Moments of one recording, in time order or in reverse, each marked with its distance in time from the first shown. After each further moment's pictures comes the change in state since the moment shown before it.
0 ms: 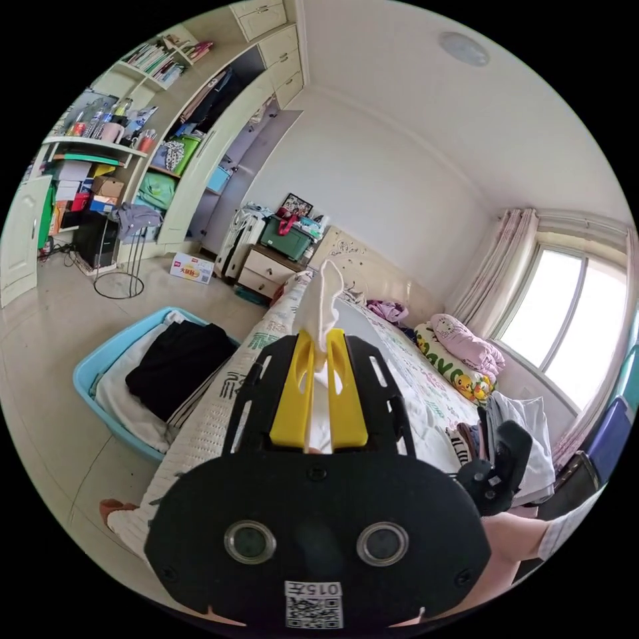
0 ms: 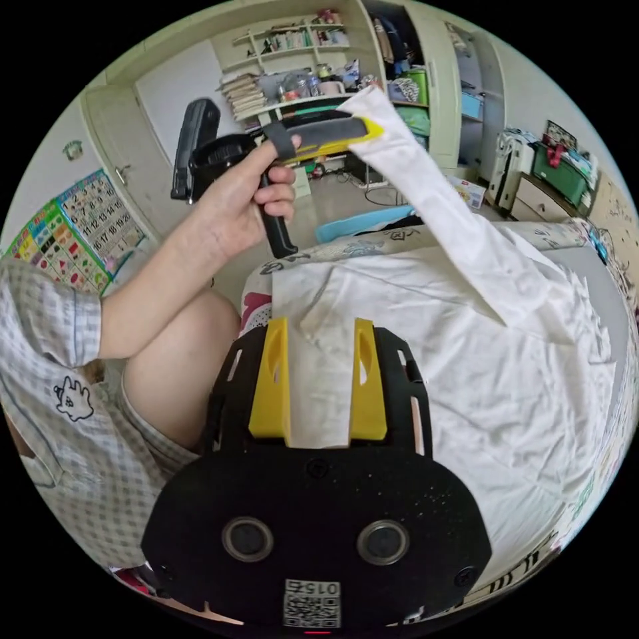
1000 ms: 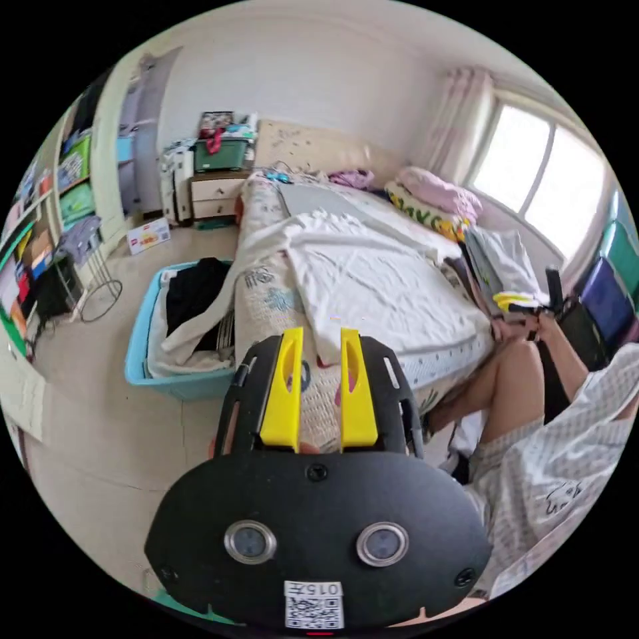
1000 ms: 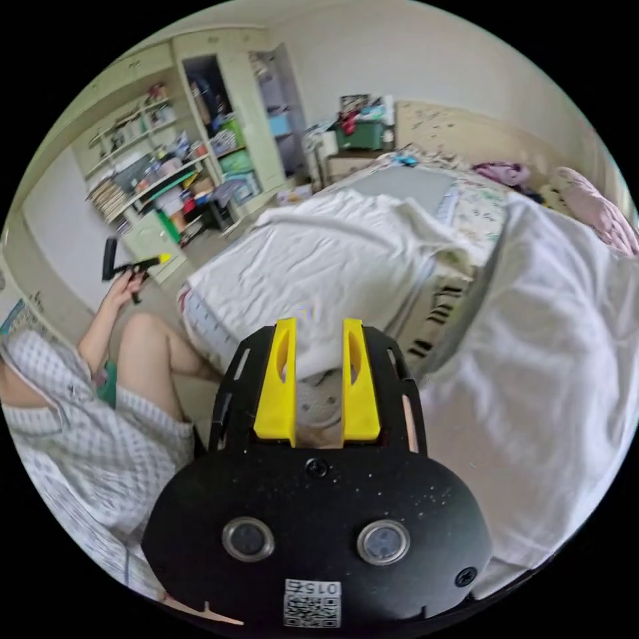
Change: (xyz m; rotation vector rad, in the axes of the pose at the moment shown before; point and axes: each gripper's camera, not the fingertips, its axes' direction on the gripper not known) left arm 0.005 0.005 -0.064 -0.530 0.046 0.343; right arm -0.015 0.291 -0.058 0.168 0.347 0.565
